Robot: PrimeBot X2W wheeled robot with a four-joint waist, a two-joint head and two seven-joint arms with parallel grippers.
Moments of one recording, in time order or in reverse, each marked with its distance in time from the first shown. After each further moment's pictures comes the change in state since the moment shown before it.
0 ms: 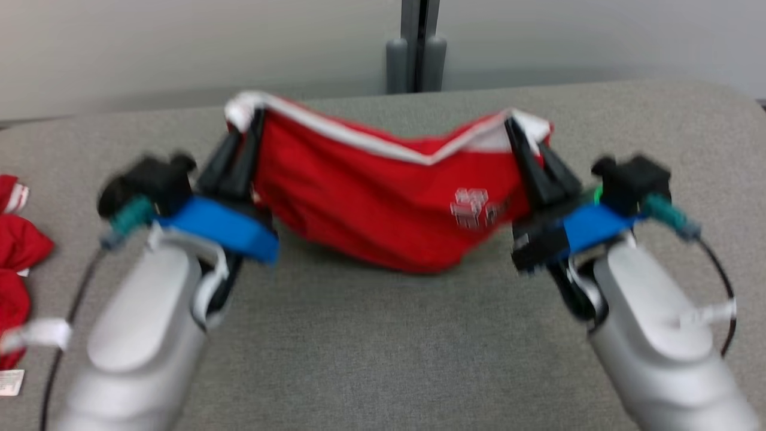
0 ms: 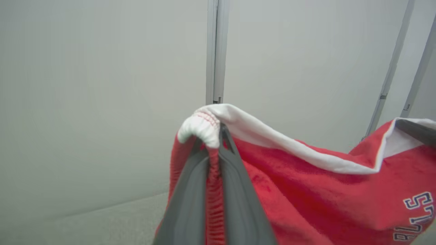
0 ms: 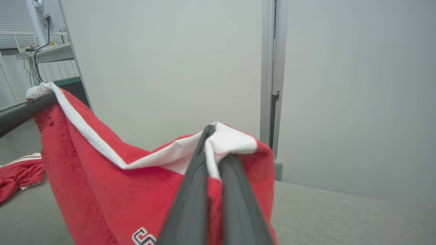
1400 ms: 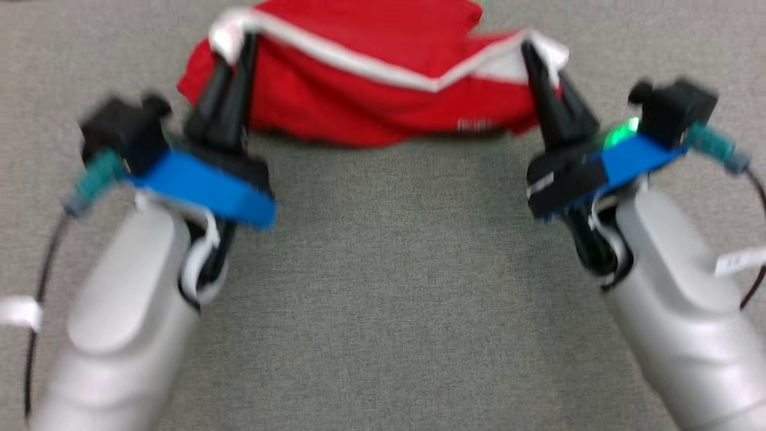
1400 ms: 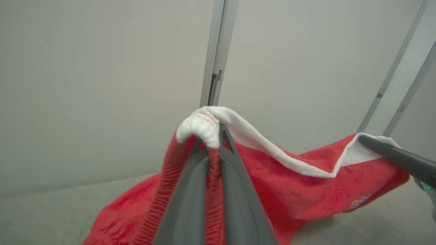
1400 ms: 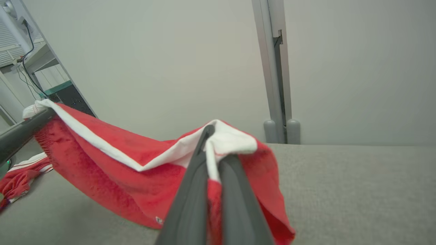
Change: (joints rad) left arm -0.217 0.071 -0.097 -0.041 -0.161 0.000 -0.006; right arm -0.263 -0.070 0.107 0.089 0.286 0.000 0.000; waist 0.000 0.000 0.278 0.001
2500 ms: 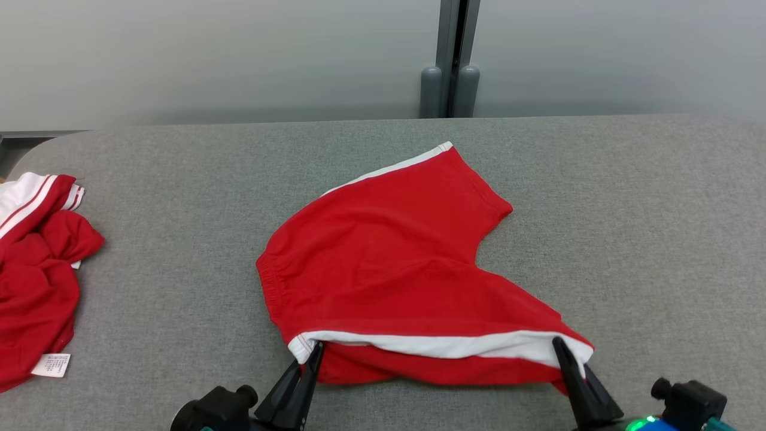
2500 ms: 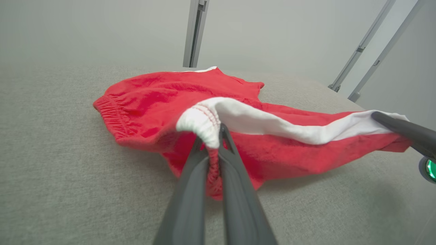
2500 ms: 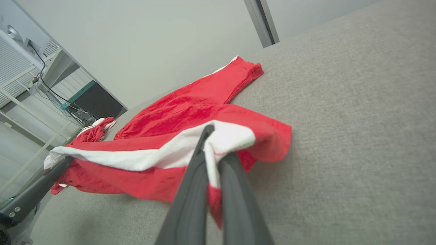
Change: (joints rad) left arm 0.779 -0.034 -0.014 -0.201 0.131 0.000 -0.001; right arm 0.909 -0.012 -0.118 -0.376 0.065 0.000 0.000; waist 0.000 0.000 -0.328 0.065
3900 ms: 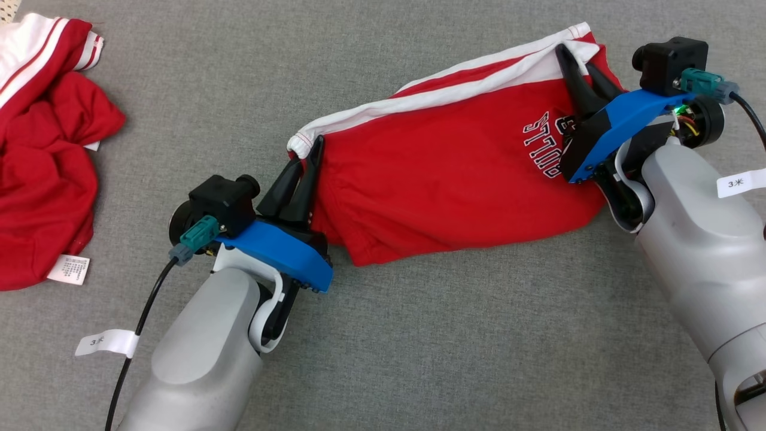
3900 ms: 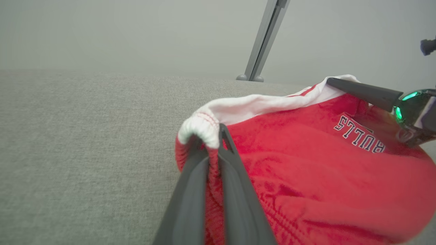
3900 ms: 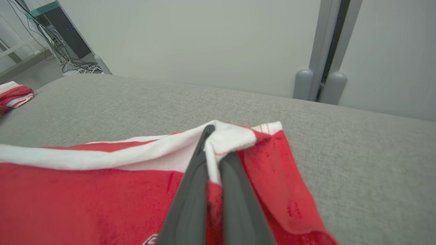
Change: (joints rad) left arm -0.605 -0.124 0.010 0.340 -0.055 0.000 0.000; right arm -1.116 -0.022 0.233 0.833 -0.079 0.000 0.052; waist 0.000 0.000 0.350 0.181
